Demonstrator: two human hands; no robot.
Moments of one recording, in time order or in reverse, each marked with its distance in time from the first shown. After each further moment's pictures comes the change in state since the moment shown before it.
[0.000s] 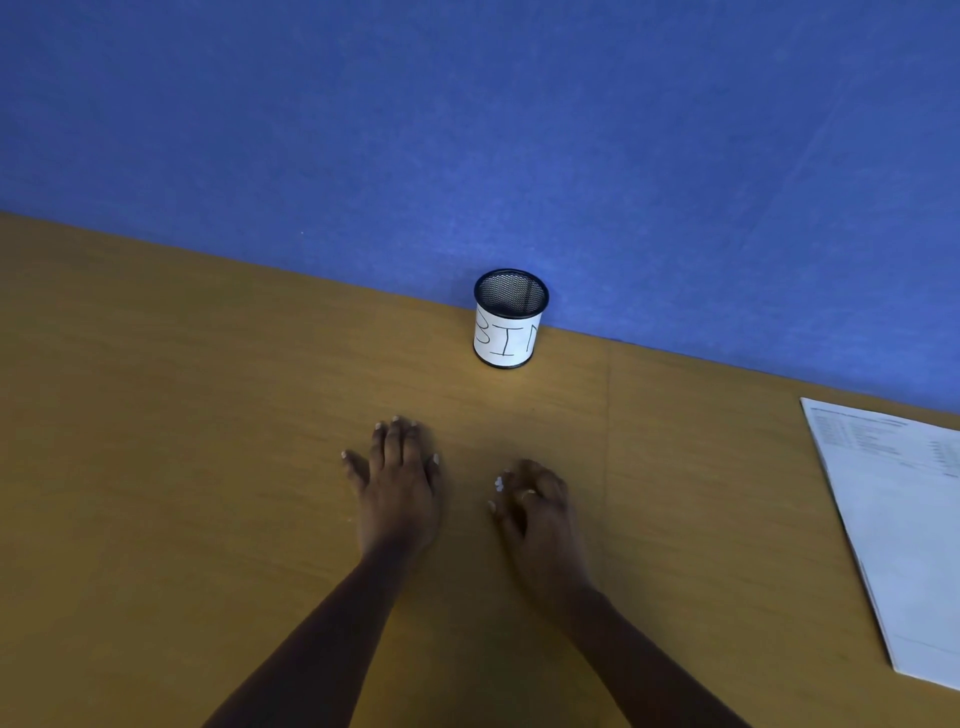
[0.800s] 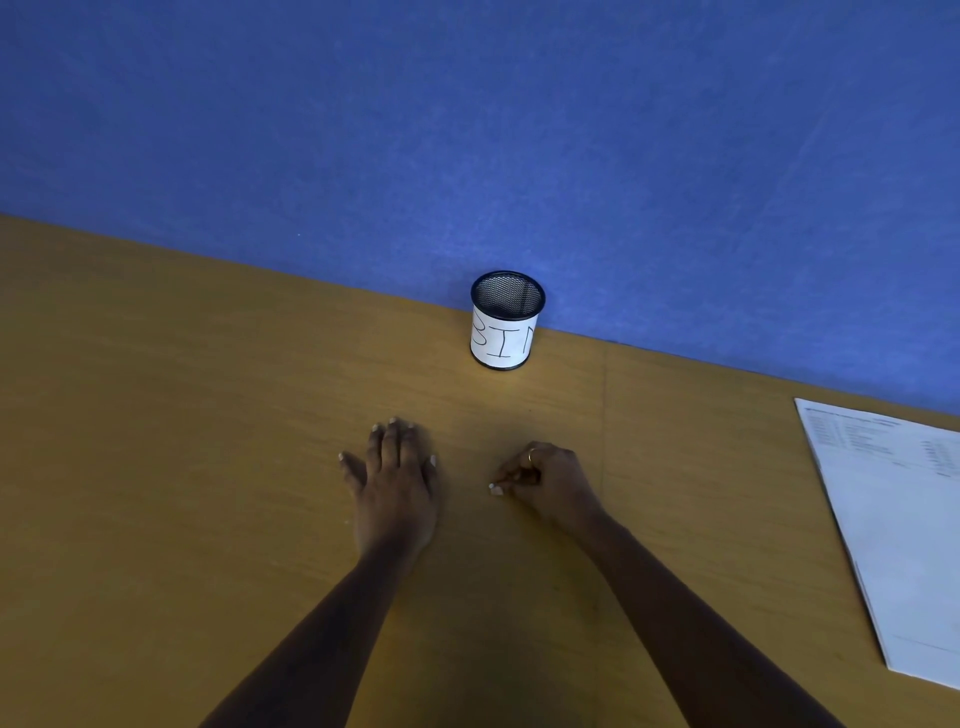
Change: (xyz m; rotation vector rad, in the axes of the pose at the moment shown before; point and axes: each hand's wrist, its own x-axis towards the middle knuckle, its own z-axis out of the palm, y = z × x) left_hand 0.001 0.000 0.003 0.000 0.001 -0.005; right_hand 0.054 0.010 -0.026 0.217 -0.226 -0.013
